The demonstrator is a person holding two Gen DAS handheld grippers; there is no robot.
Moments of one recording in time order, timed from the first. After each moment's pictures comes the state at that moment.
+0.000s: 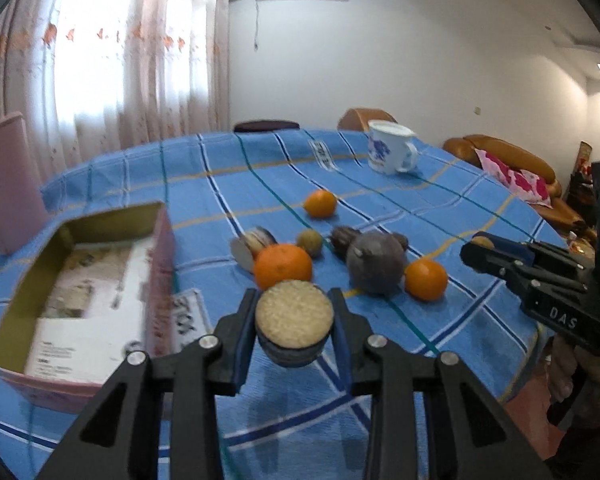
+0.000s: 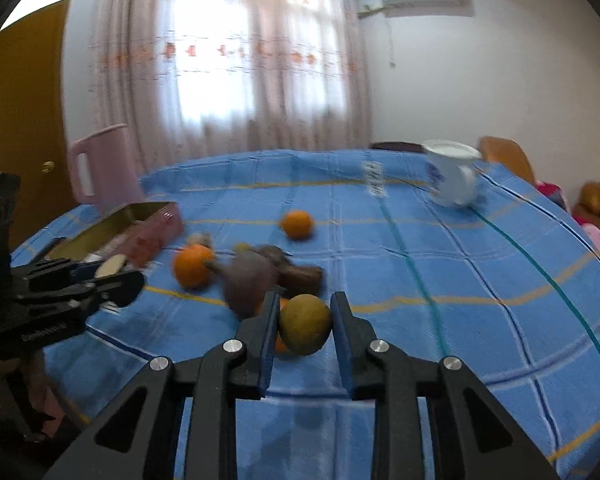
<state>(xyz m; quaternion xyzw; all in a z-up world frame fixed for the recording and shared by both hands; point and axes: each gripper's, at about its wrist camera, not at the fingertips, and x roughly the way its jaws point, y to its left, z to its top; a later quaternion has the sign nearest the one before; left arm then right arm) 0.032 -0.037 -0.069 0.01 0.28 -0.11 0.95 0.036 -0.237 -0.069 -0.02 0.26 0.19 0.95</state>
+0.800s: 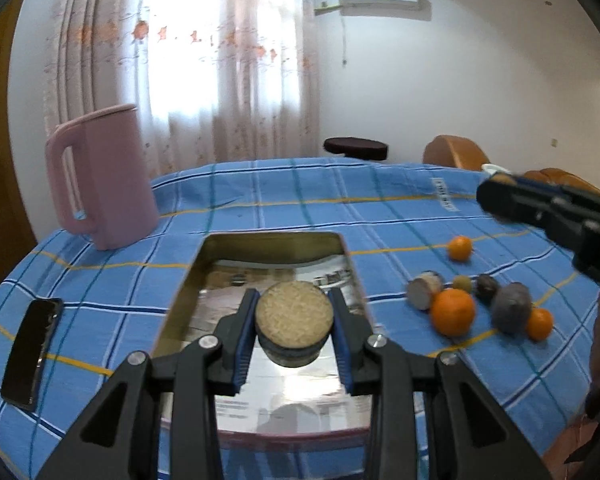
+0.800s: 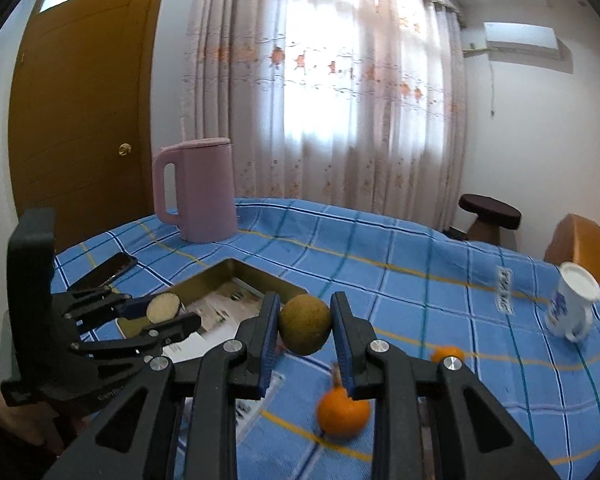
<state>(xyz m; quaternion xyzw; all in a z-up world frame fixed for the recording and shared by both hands) 0.047 0.075 -0.050 -0.01 0.26 0.04 0.96 0.081 -0.087 0.000 -0.09 0.21 0.33 0.92</state>
